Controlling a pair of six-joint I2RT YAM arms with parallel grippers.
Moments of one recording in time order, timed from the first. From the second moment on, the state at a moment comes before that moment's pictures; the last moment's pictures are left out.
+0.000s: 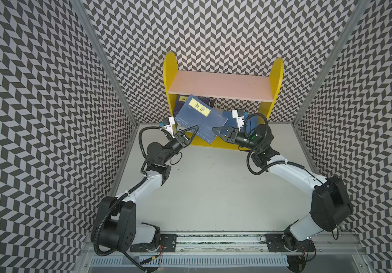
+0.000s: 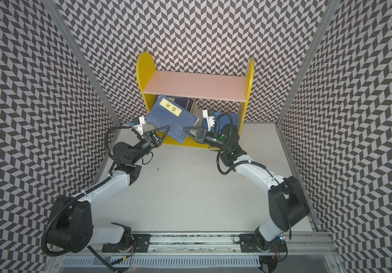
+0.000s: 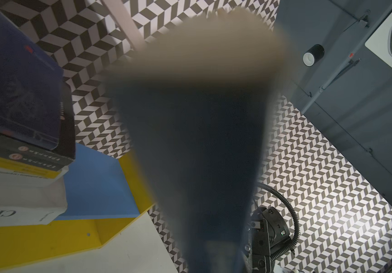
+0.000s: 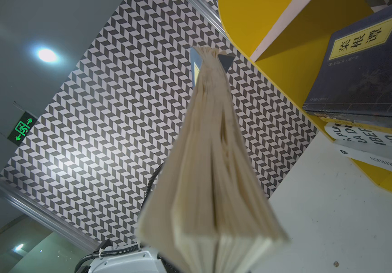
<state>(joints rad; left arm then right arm) -0.27 1.36 0.78 1.00 0.61 -1.24 0.53 1.59 1.17 0.63 -0.70 1.06</state>
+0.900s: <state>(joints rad) -0.21 1.63 1.09 0.70 0.47 -1.24 0.47 1.82 1.37 0.58 -0.54 1.10</state>
